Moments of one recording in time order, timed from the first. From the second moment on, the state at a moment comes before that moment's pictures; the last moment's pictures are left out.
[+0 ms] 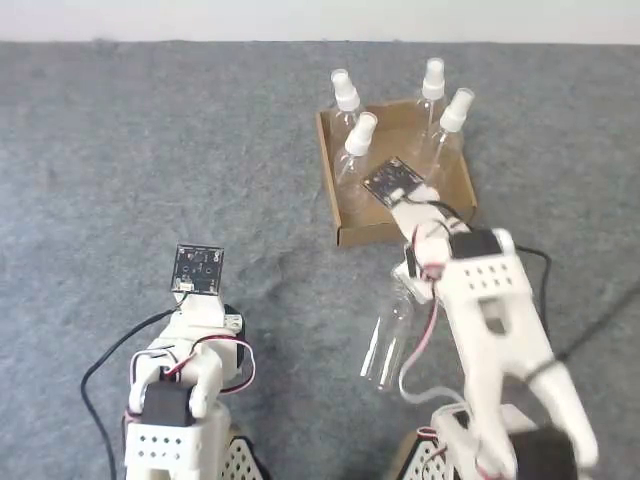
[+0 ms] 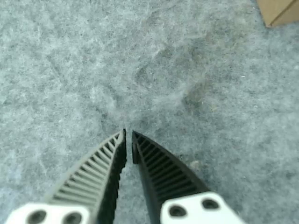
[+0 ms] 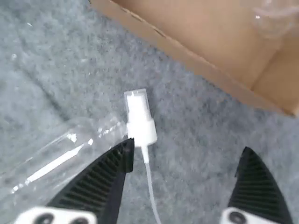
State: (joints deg) left arm -1.8 -103.2 97.5 72.2 5.4; right arm -13.0 -24.4 41.7 62.8 30.0
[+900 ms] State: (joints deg) left arm -1.8 -103.2 97.5 72.2 5.4; right arm -12.7 0.0 38.9 55.1 31.8
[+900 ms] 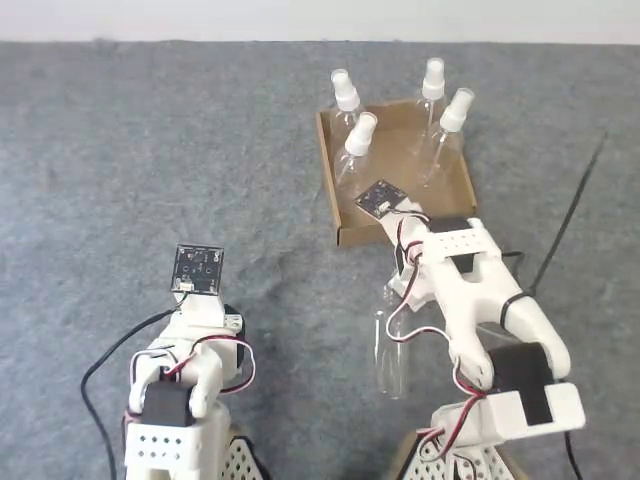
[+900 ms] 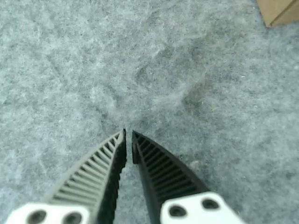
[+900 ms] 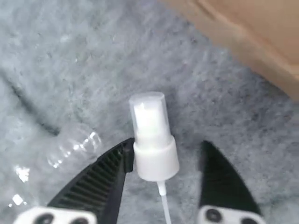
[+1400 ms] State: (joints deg) left arm -1.8 -103.2 97.5 72.2 5.4; right arm -12.9 -14.2 35.7 65.1 27.2
